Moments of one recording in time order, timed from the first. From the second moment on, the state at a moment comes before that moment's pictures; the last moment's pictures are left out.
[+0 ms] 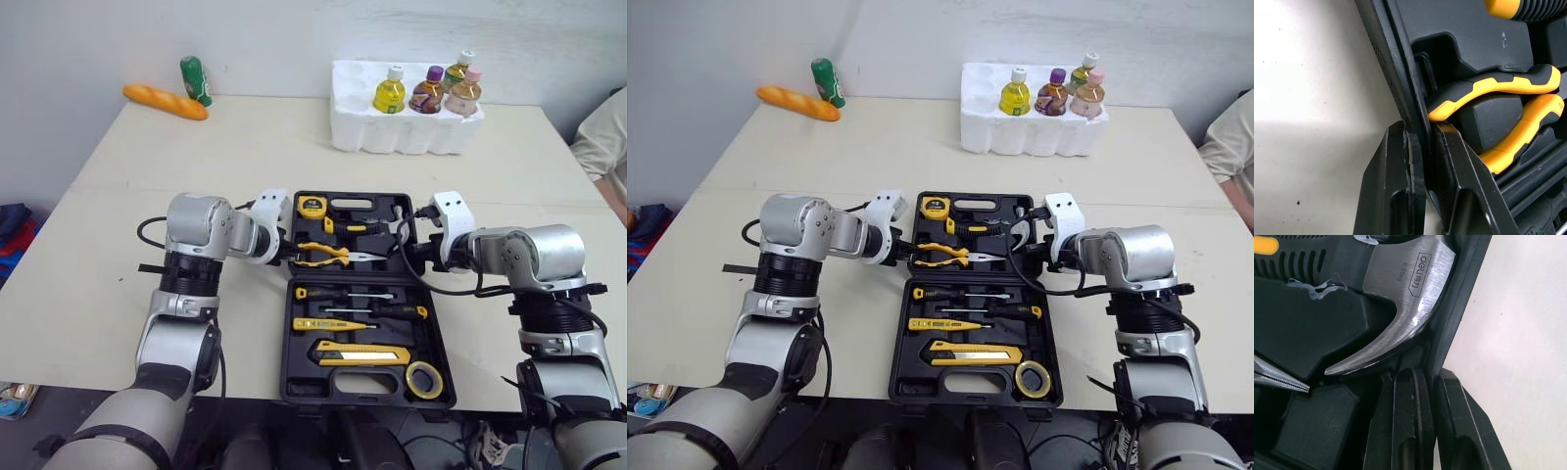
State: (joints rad) left arm -1.01 0.23 0.04 0.28 -0.33 1.58 -0.20; right arm -0.78 -0.54 -0.01 0.10 0.37 1.36 0.39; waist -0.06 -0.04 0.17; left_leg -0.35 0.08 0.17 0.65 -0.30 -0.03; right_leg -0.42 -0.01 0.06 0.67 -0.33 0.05
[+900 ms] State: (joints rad) left arm -0.52 0.37 -0.15 0.13 -0.01 -0.04 -0.42; right arm -0.17 -0.60 0.00 -0.06 -0.09 -0.22 0.20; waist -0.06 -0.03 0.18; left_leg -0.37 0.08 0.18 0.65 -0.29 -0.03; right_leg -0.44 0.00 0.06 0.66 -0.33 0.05
